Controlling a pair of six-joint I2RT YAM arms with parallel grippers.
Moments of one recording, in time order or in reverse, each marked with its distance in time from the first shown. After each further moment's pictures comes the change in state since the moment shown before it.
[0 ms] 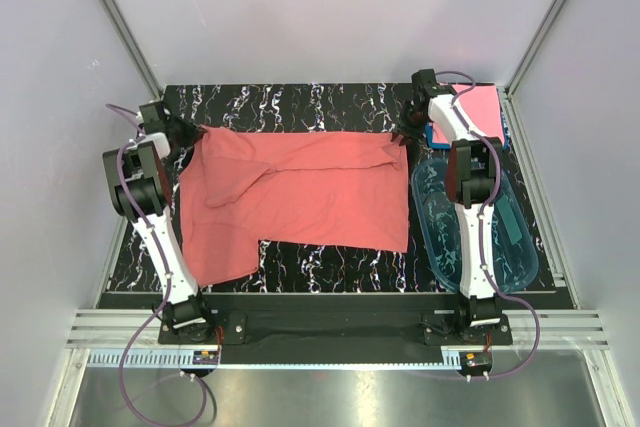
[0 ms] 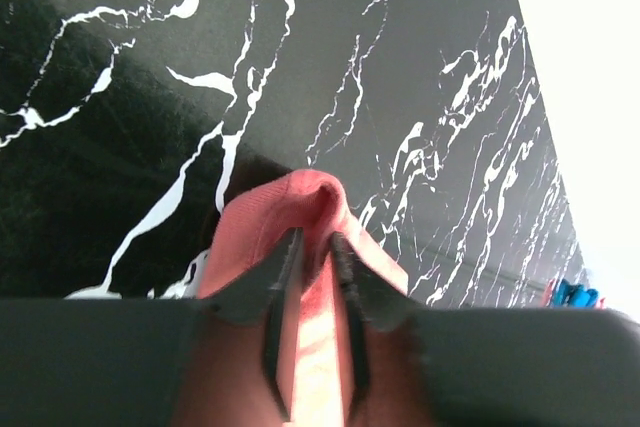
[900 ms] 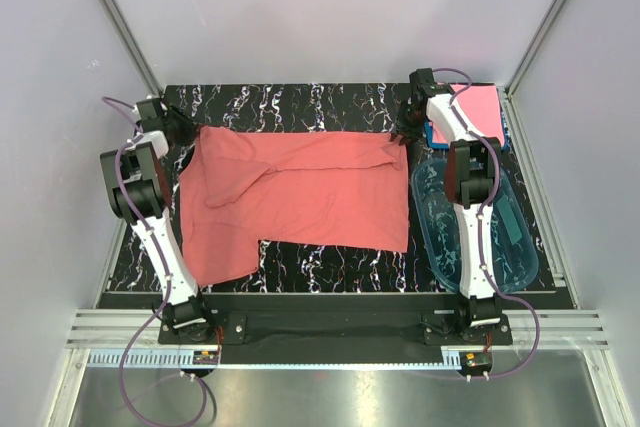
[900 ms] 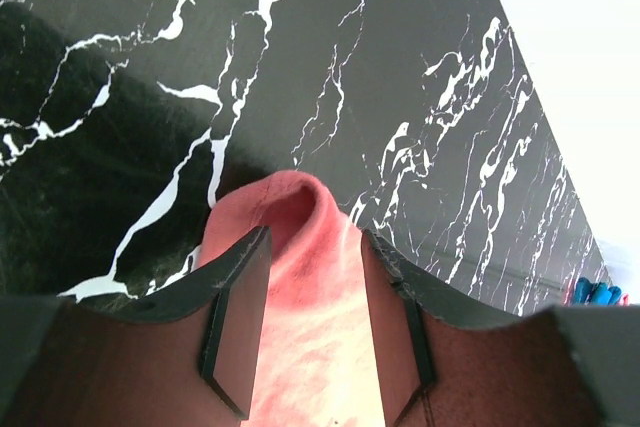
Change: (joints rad) left arm 0.000 -0.042 -0.015 0.002 -0.024 0.063; right arm 0.011 0.001 0.013 -0.006 0.002 -0.077
